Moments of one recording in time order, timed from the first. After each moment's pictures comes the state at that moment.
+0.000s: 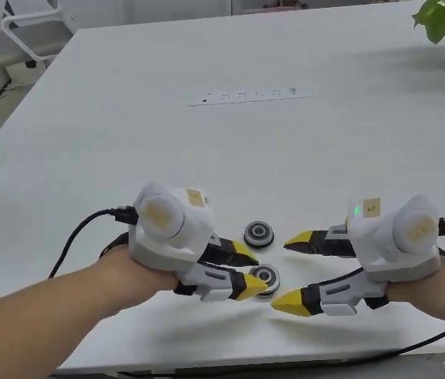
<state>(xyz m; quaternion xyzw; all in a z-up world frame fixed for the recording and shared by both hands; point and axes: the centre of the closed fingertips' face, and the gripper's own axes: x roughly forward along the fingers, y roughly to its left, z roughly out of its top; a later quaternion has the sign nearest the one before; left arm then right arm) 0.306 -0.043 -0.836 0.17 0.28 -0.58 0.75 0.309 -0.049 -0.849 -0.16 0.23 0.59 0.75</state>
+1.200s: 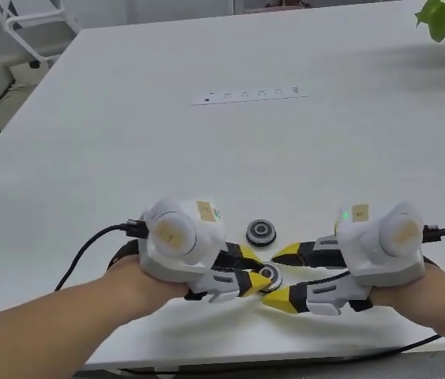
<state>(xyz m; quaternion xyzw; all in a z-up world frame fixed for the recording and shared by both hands) 0.310 -0.044 -0.843 0.20 0.25 -0.56 0.76 0.303 -0.030 -0.856 -0.12 0.24 0.60 0.76</state>
